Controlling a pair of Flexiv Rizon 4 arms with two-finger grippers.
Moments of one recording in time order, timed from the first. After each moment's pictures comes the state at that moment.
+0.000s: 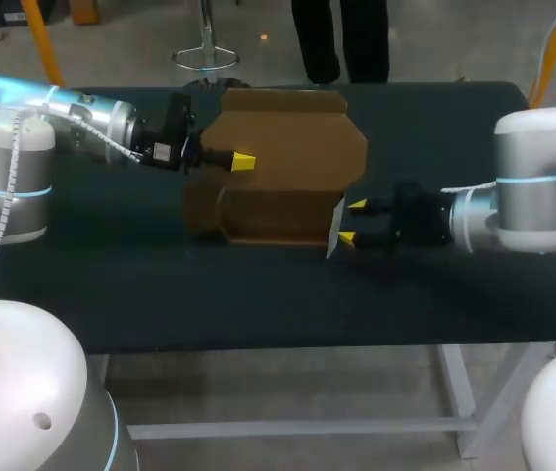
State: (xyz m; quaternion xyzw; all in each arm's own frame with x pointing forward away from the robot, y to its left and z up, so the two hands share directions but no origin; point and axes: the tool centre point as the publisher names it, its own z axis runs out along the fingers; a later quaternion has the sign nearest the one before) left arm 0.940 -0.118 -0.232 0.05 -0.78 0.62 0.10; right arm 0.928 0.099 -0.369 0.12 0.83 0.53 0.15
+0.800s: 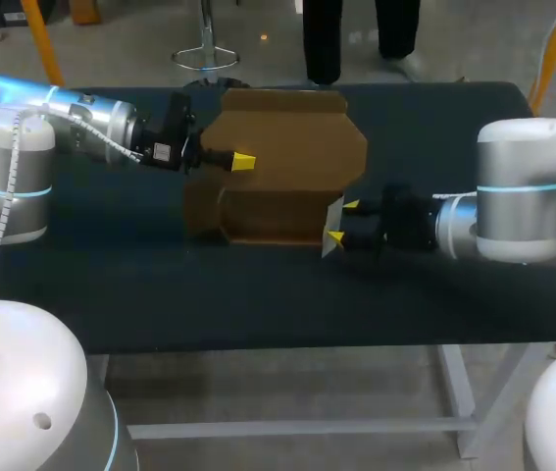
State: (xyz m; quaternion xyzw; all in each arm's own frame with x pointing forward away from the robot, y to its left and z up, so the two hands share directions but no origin) left arm 0.940 -0.118 -0.232 0.05 -0.78 0.62 0.10; right arm 0.933 0.112 -0.375 0.15 0.82 0.52 0.17
